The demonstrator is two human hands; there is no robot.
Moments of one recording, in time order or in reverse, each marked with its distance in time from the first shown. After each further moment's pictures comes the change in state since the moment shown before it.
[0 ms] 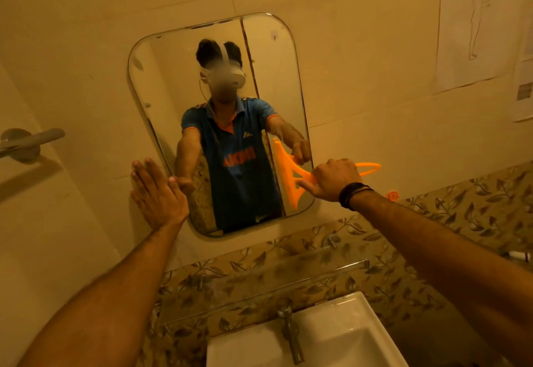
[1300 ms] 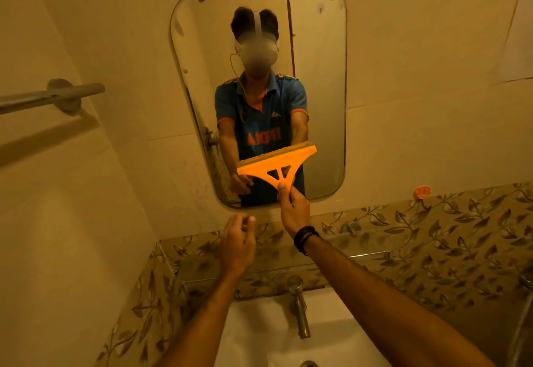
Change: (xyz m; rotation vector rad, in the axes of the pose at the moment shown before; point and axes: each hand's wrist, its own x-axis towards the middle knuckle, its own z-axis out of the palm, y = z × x) left_hand -0.174 -0.003 0.033 -0.471 -0.301 -0.080; right_hand -0.044 -0.192 0.058 1.501 0.066 0.481
